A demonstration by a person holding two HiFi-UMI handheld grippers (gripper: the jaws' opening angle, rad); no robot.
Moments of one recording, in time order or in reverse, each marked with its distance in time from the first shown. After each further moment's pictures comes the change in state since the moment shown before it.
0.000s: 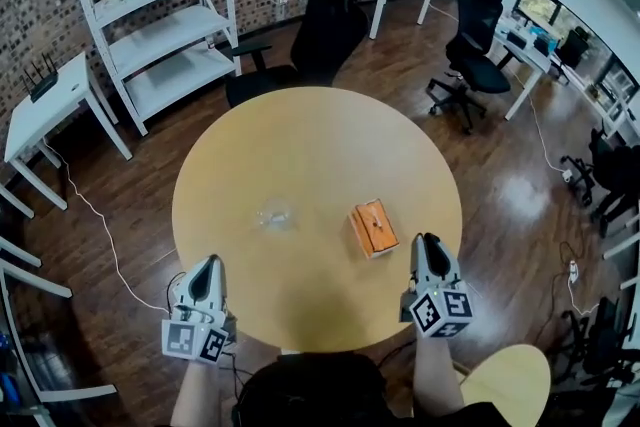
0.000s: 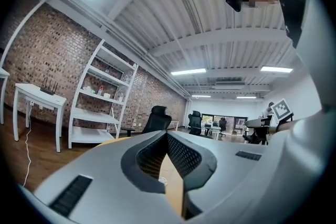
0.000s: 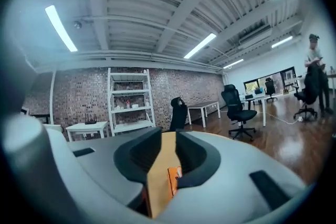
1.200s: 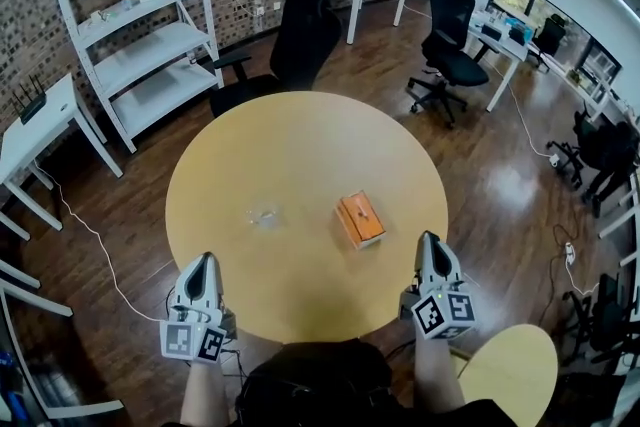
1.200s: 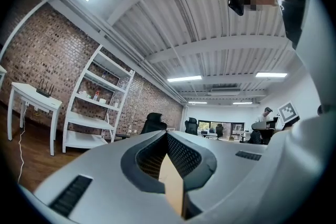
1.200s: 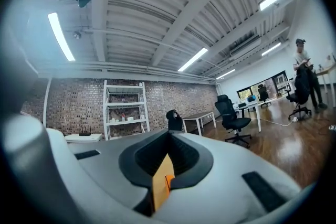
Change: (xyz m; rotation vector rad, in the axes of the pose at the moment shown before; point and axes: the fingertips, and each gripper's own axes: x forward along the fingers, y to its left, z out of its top) left arm -0.010 -0.018 0.026 -0.011 -0.080 -0.046; right arm -0.059 -0.008 0.026 0.034 -0.149 -0.048
